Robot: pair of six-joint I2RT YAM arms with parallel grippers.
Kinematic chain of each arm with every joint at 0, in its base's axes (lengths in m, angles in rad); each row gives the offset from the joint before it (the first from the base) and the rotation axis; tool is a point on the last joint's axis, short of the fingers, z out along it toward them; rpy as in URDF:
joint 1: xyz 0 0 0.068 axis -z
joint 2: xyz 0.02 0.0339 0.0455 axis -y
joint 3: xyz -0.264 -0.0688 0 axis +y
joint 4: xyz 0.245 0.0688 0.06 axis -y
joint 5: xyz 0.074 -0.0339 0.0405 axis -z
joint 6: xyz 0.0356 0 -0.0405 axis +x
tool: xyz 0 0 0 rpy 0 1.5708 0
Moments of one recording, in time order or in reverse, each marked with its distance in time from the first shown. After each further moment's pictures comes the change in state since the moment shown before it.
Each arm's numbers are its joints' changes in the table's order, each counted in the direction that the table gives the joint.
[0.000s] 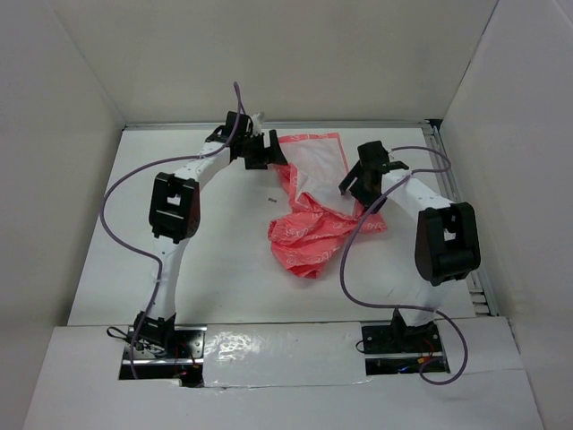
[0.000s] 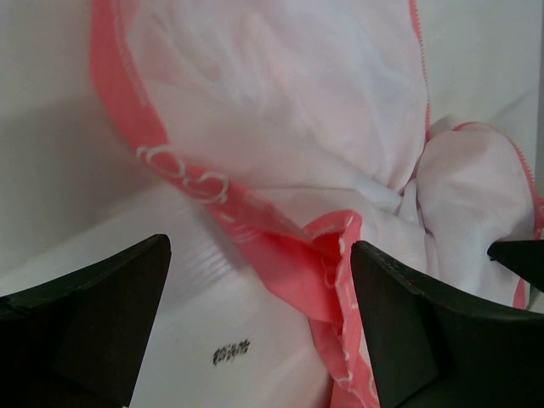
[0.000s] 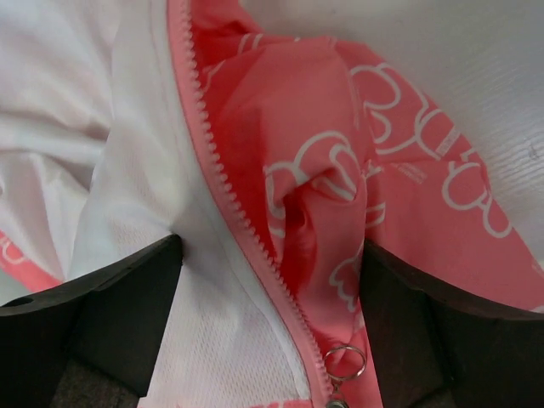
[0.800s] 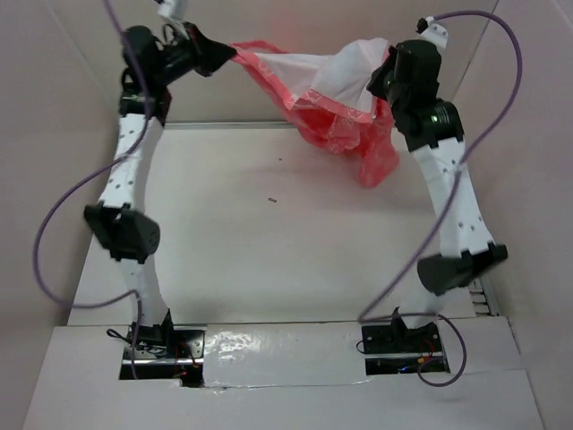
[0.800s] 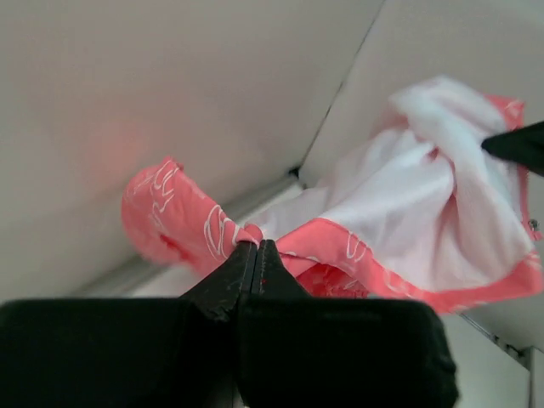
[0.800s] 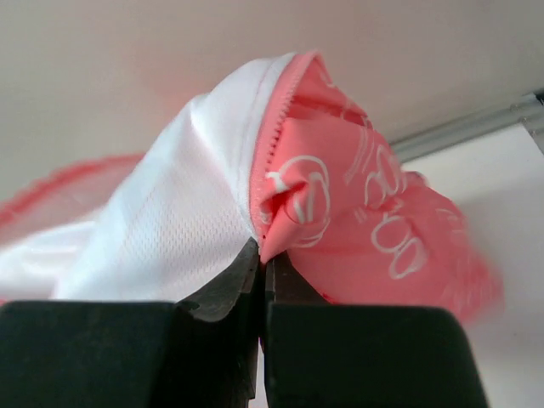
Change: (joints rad) left arm -0.158 0.248 -0.333 0.295 0.217 -0.016; right arm -0.044 -0.084 -1.060 -0.144 0.211 -0.361
